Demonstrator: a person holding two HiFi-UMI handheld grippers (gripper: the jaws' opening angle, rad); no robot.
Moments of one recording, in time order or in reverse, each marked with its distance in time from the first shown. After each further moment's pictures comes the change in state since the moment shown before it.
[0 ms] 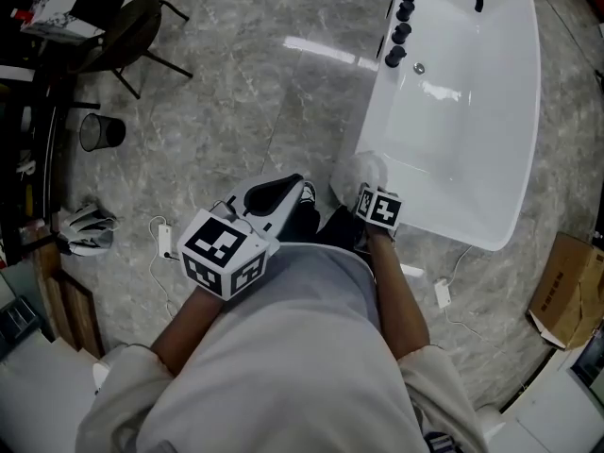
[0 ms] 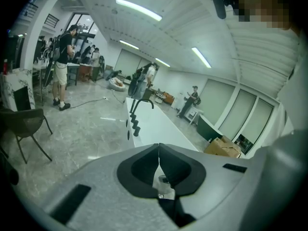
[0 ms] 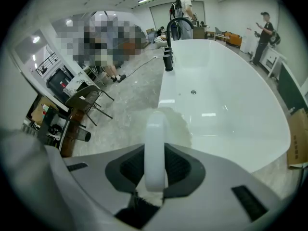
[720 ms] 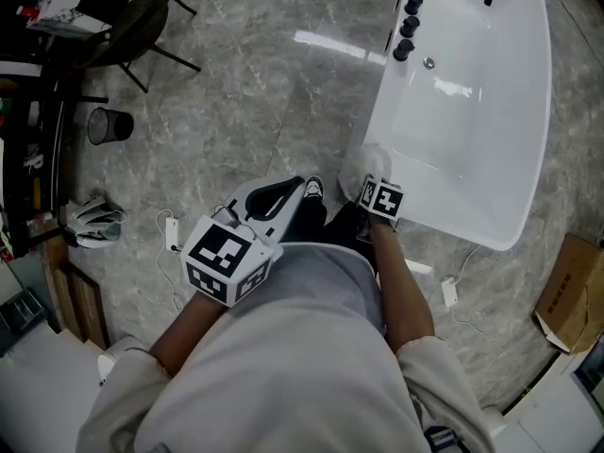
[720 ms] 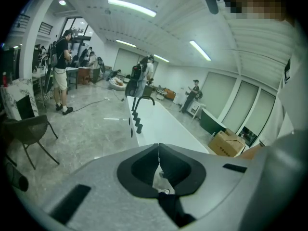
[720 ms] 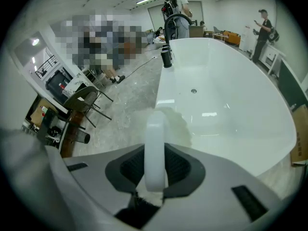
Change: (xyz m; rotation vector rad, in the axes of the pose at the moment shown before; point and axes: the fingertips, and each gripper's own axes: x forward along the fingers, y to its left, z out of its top) left arm -0.001 -0.007 -0.011 0.060 0.047 0.049; right arm 0.031 -0.006 -0.002 0.016 -0.011 0.011
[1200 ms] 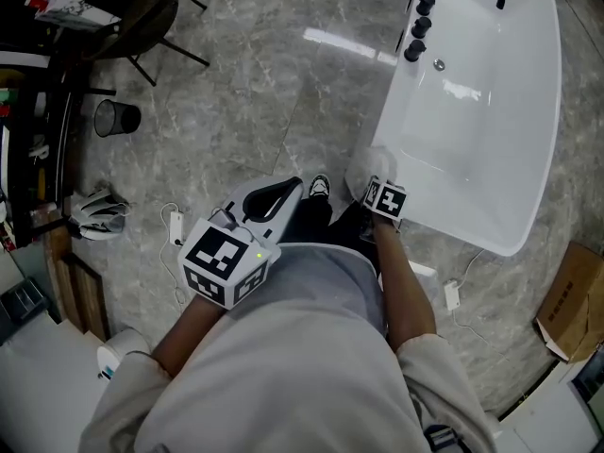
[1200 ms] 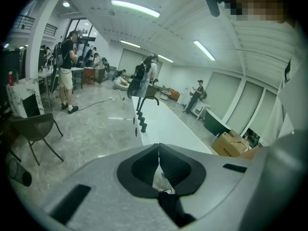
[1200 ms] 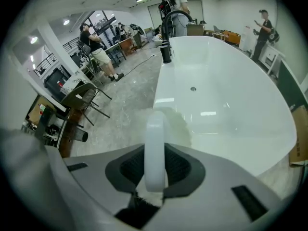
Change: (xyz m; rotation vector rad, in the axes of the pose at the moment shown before) left arm -0.013 0.009 -0.006 -0.028 -0.001 0.048; right arm 0.013 -0.002 -0.011 -0.003 0.015 -0.020
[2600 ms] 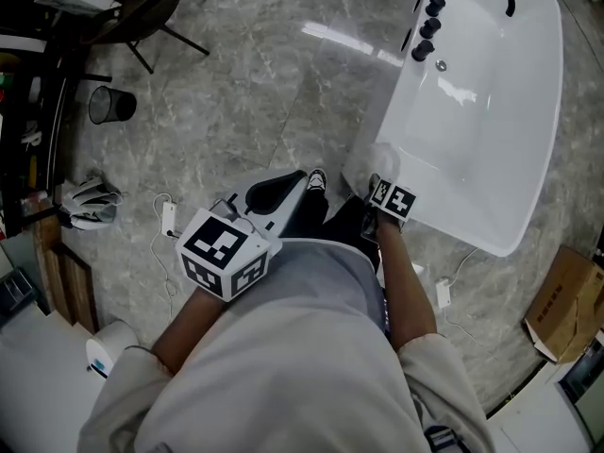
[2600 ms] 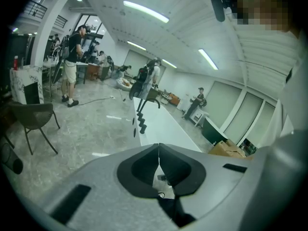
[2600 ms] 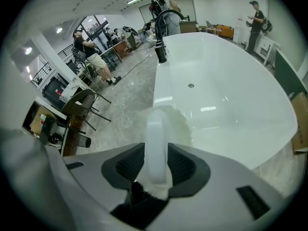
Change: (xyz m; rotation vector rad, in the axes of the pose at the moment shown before) left arm -0.011 0.014 -0.005 -0.091 -0.050 -0.035; right arm -0.007 0.004 -0.005 0.081 0.003 0.019
